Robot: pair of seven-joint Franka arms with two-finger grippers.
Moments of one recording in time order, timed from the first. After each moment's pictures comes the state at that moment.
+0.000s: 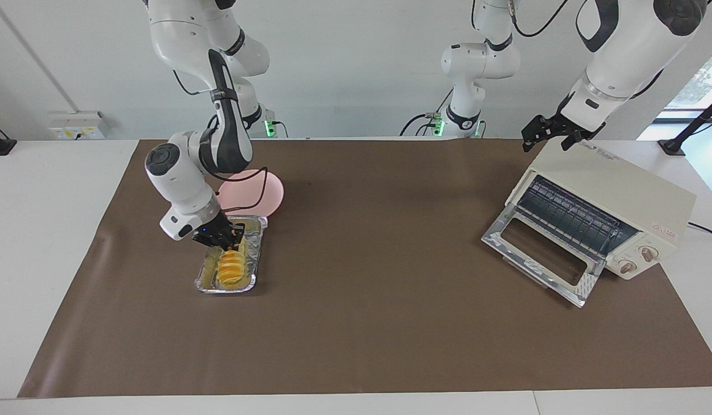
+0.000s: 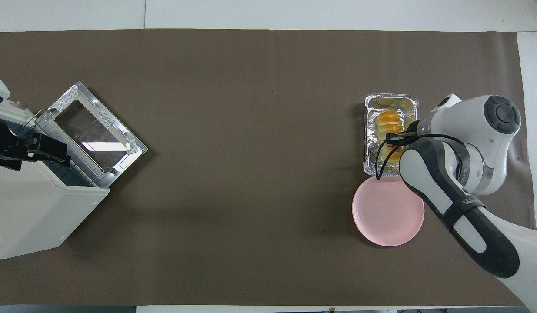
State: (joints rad) left arm -0.12 -0.04 0.05 -1.64 -0.03 1.43 -0.06; right arm 0.04 0.23 0.01 -2.10 0.17 2.34 -0.11
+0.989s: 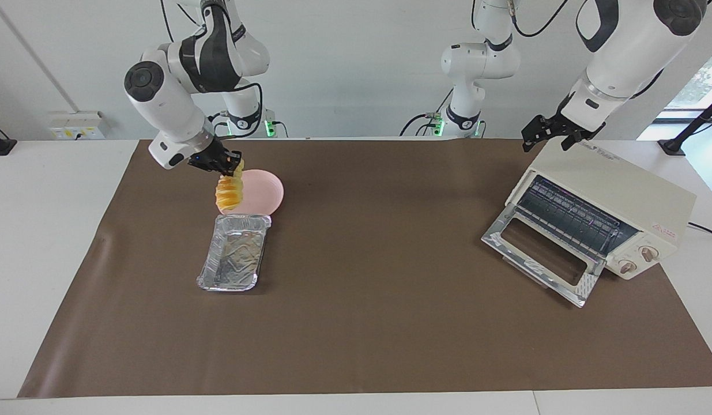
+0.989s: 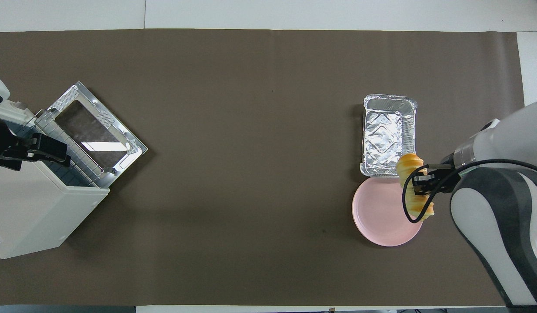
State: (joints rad) left arm -0.12 -0.04 0.05 -1.64 -0.03 1.43 -0.06; right arm 0.05 -0.17 0.02 -2.15 0.12 1.74 0.11
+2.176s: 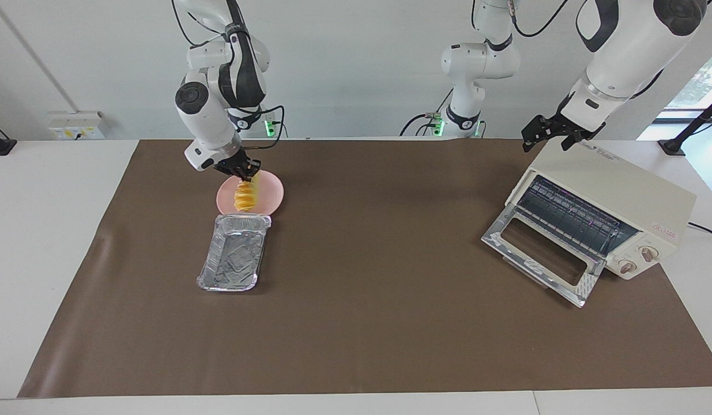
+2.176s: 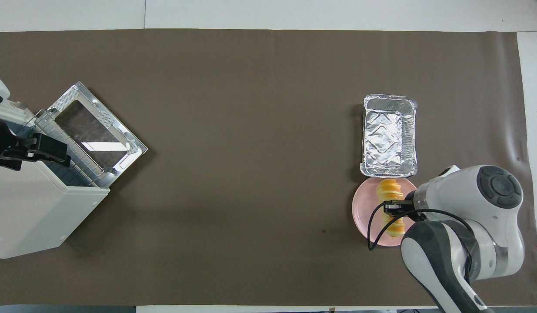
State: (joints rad) left arm -0.12 -0.04 0.05 -1.64 -0.03 1.43 -0.06; right arm 0.11 -0.21 0.03 -2.51 0.12 2.14 0.19
